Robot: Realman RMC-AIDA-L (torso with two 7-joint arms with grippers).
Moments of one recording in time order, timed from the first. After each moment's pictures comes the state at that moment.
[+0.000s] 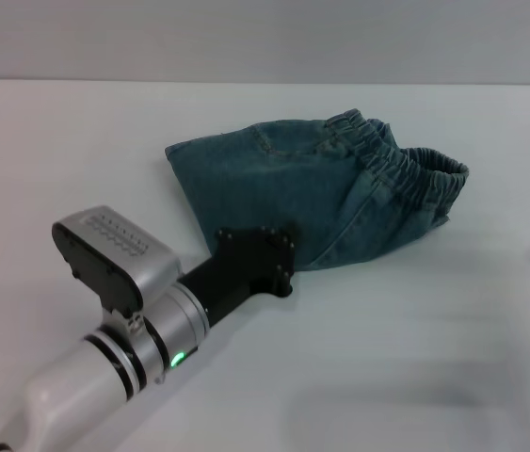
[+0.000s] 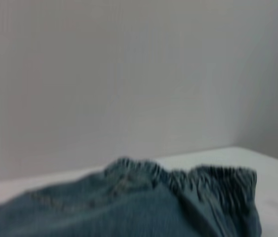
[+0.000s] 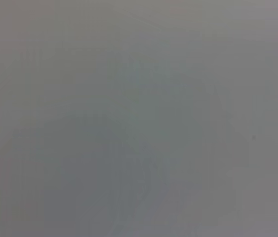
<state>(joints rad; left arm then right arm) -0.45 -2.06 -0.53 -0.58 2.54 0.77 -0.26 0.15 2.08 0.72 0.54 -2.09 -1.32 -0.14</state>
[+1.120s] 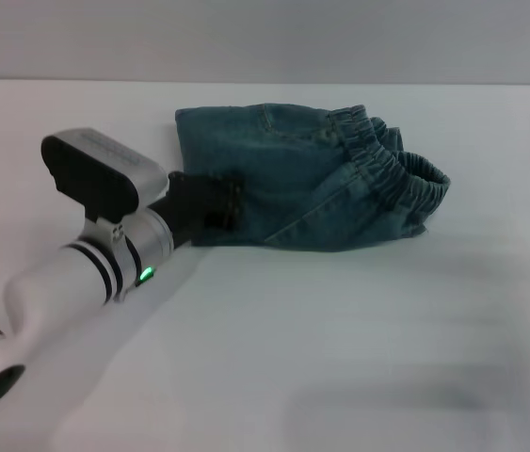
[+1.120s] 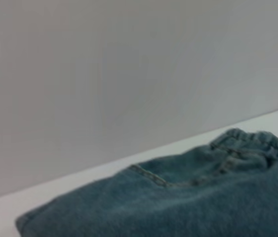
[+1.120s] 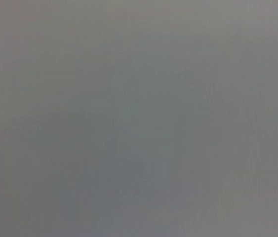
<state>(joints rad) -0.67 -2.07 -0.63 -0.32 2.54 0.62 -0.34 0.14 2.08 0.72 0.55 -2.07 -1.31 -0.14</state>
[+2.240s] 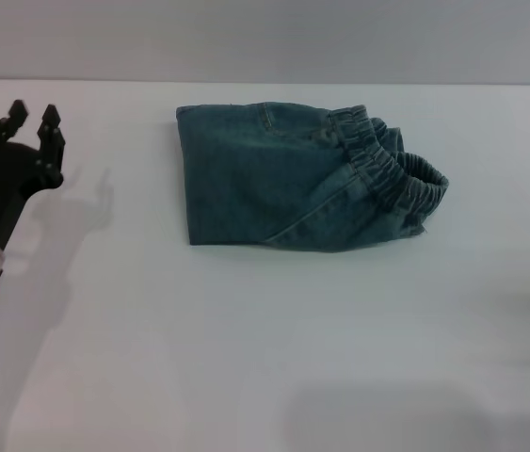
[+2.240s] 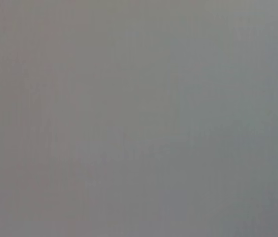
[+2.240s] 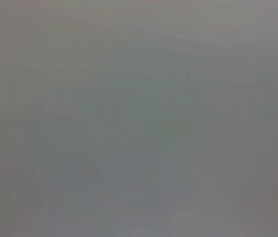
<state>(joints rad) -0.37 -2.07 -1.03 -0.28 2.54 1.16 -0.10 0.06 2.08 0.73 0.42 -2.07 -1.45 -0.07</state>
